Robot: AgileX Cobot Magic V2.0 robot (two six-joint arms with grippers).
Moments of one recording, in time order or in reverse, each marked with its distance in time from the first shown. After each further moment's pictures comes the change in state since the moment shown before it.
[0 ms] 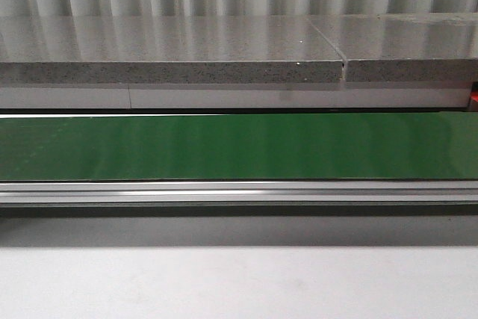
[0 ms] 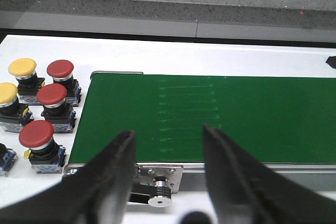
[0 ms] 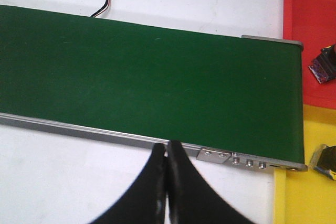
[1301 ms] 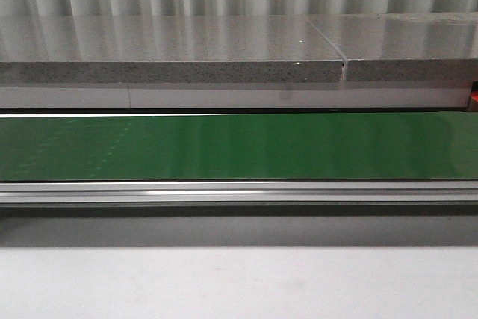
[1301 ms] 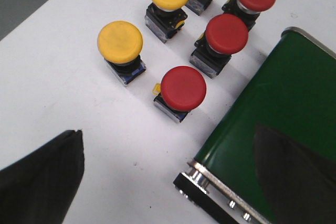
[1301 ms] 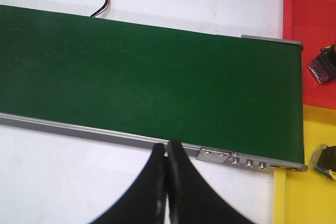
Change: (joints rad) left arm 0.384 0.796 -0.327 0.169 0.094 -0.421; right arm 0.000 0.000 0.000 0.000 0.001 0.000
